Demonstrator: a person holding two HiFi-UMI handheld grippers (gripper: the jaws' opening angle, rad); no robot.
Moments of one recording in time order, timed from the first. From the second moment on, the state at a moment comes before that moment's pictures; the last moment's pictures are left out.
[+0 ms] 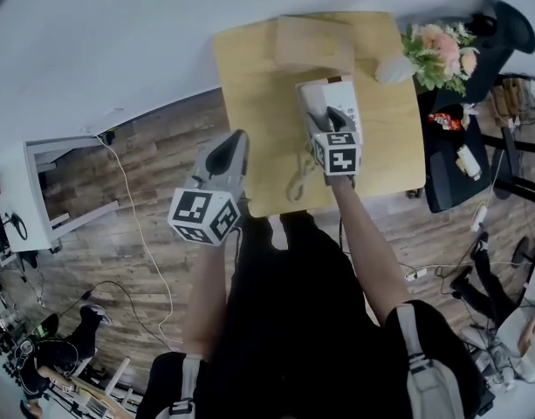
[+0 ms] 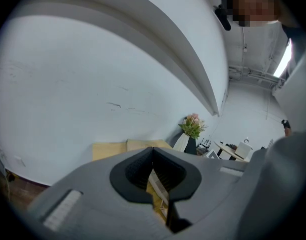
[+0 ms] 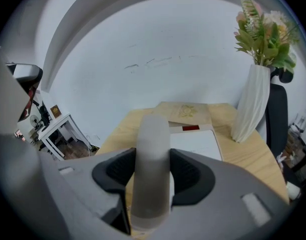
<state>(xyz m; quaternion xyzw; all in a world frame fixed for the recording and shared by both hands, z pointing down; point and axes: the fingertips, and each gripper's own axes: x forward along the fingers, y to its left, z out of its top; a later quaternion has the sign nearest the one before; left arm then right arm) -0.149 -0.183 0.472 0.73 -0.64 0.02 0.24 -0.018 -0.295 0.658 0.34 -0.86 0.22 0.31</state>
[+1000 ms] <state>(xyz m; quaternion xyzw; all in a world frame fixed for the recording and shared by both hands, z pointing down) -0.161 -0.178 0.467 0.72 -0.66 0.02 0.24 -0.026 -0.298 0.669 0.36 -0.84 0.21 0.34</state>
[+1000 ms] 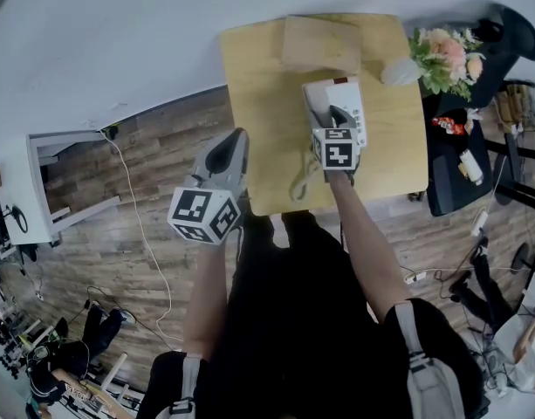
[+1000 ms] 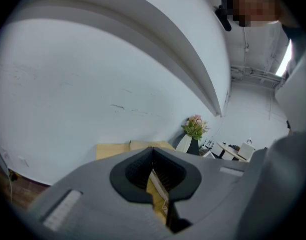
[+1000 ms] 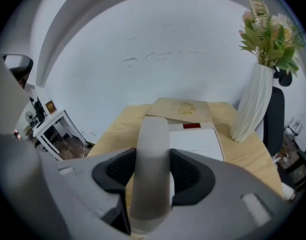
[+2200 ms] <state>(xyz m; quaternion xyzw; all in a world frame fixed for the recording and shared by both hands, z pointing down) -0.164 -0.159 0.453 0.72 -0.65 0.02 0.23 -0.024 -0.296 0.657 0.37 -0.85 0.21 0.32</state>
